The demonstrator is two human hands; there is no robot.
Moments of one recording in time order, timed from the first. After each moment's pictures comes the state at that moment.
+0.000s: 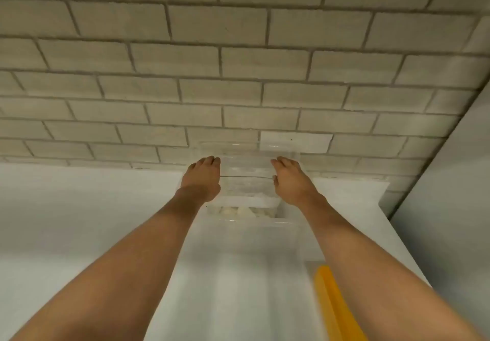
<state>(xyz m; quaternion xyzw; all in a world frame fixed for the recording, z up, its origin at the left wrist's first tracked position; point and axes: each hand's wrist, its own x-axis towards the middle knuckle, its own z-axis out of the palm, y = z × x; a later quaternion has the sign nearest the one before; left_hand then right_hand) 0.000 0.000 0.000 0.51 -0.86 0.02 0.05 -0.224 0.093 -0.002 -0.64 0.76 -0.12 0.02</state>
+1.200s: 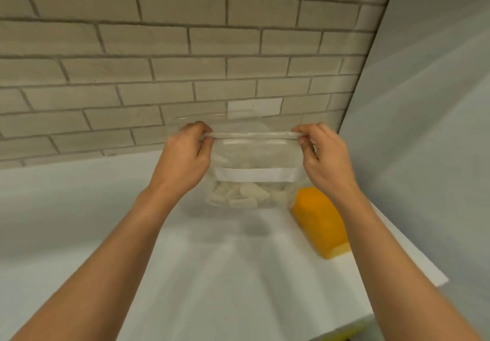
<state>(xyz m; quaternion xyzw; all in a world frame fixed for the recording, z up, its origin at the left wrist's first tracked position) 0.115 0.156 0.081 0.29 -0.86 -0.19 0.38 -0.107 0.325 0.067 -0.51 0.74 -0.41 -0.19</state>
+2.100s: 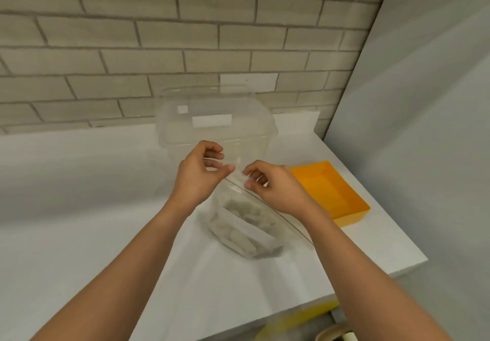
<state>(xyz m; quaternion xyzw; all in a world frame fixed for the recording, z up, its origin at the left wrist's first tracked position) 0.093 0.205 -0.004 0.35 -0.73 -0.48 0.34 -0.070 0.330 -0.011 -0.55 0.76 -0.32 0.13</state>
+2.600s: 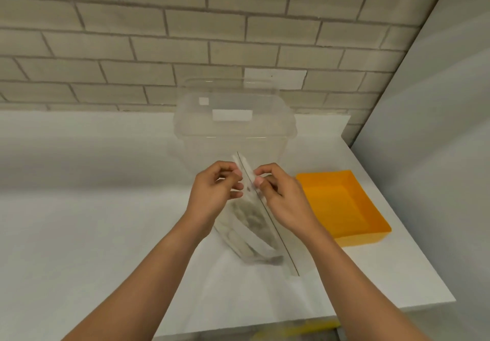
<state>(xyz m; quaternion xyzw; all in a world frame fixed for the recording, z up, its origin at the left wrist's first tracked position) 0.081 0.252 -0.021 0.41 -0.55 -0.62 0.37 -0.072 0.334 -0.034 -0.53 0.70 -0.44 0.19</state>
